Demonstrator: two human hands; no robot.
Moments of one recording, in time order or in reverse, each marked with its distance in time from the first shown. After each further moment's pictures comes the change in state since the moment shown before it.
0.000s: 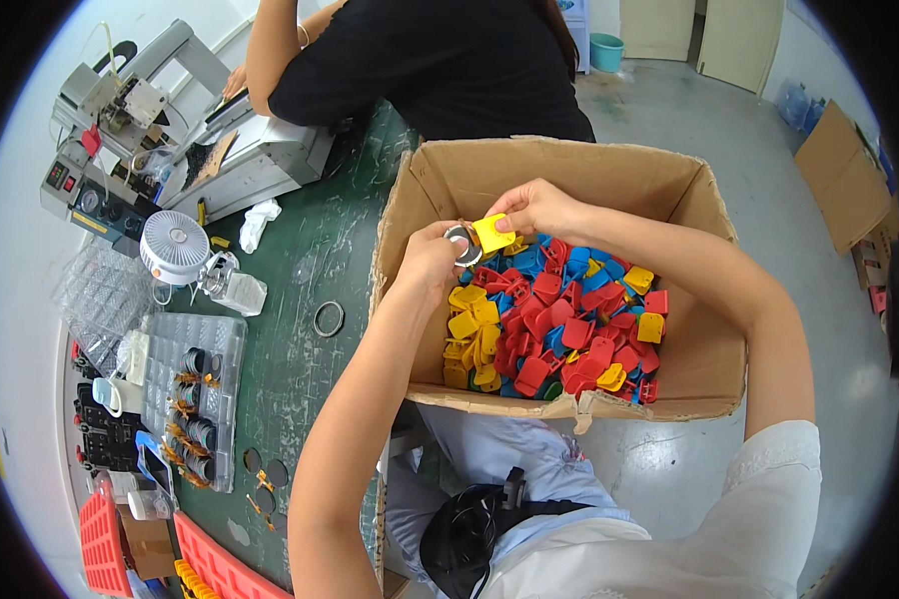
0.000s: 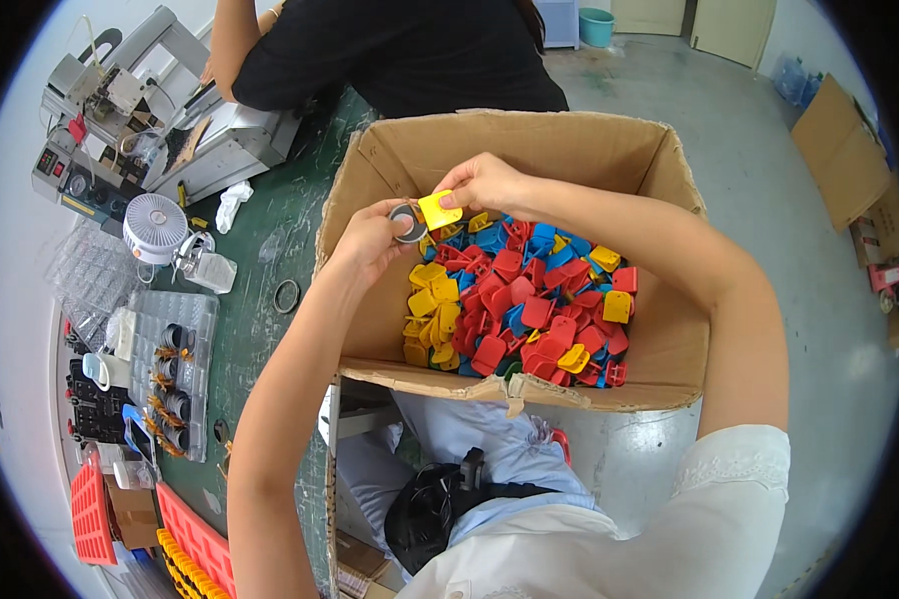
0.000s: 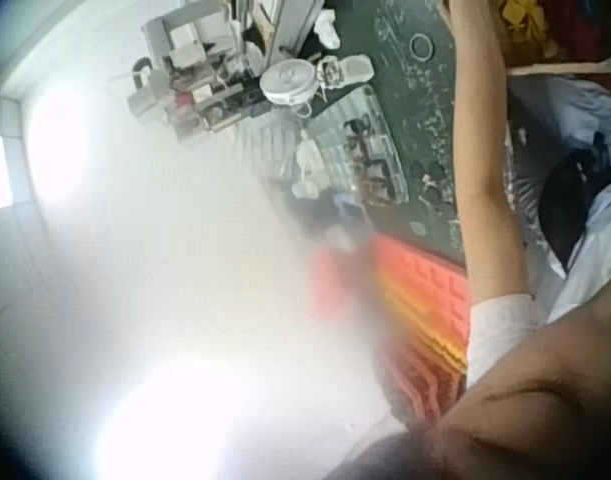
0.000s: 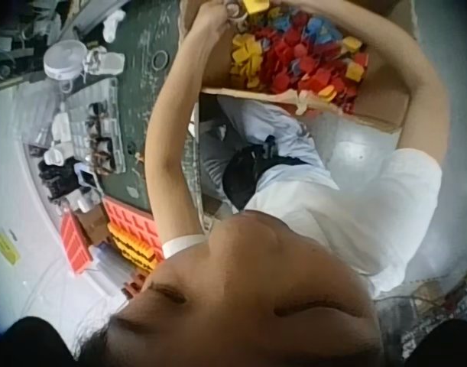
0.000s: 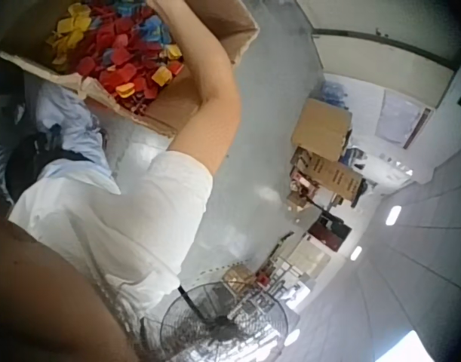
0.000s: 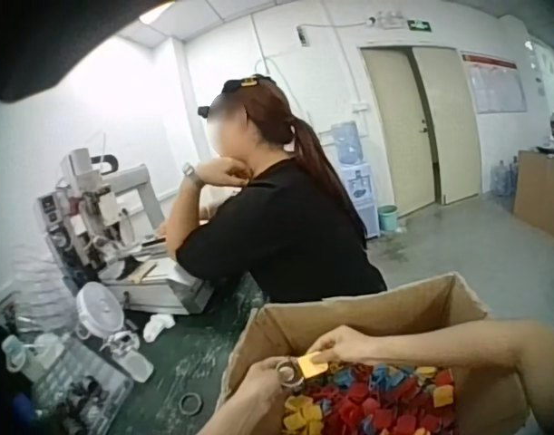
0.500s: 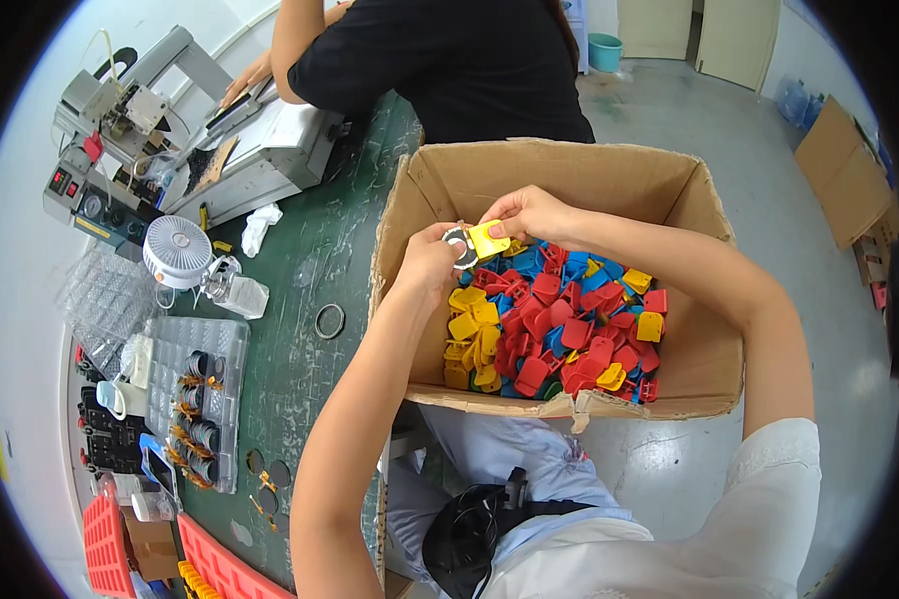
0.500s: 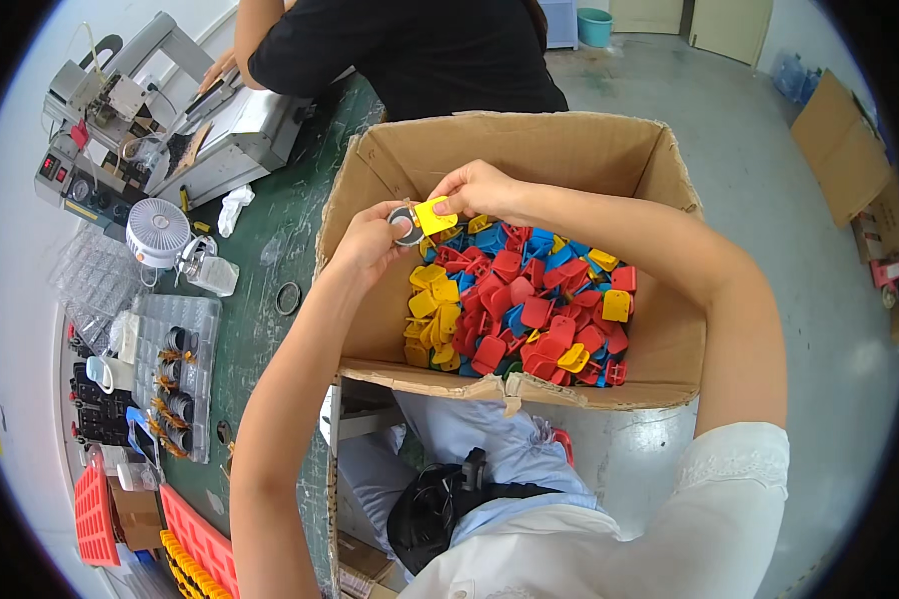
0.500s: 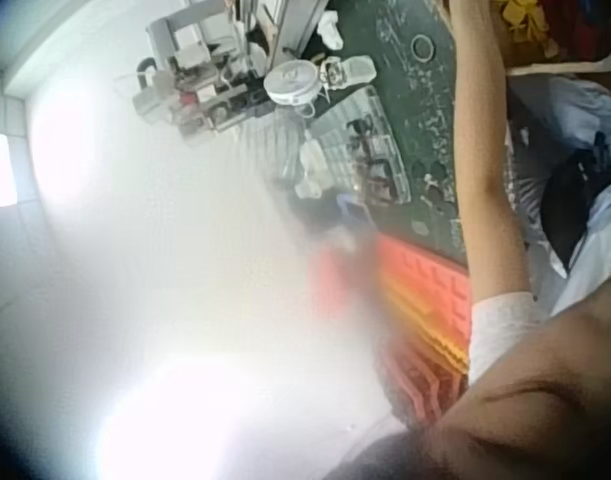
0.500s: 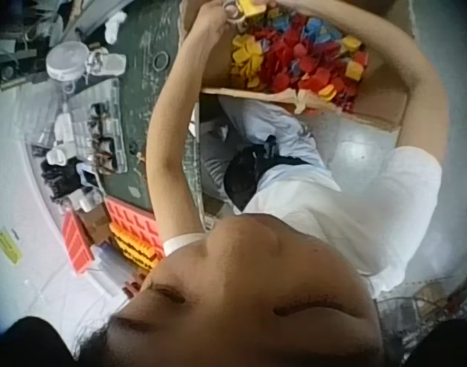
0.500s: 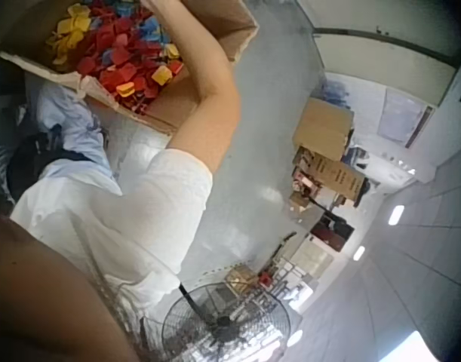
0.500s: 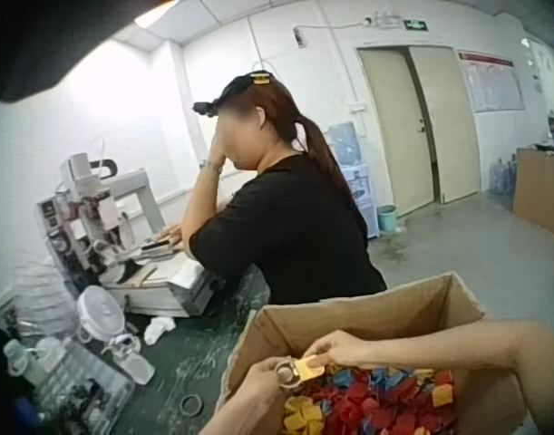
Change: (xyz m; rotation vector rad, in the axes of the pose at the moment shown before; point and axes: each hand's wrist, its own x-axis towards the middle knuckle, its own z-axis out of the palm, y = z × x) left_hand -0.003 0.003 0.002 0.081 -0.055 0.003; right_hand -0.005 -0.003 0.006 -0.024 -0.009 0.012
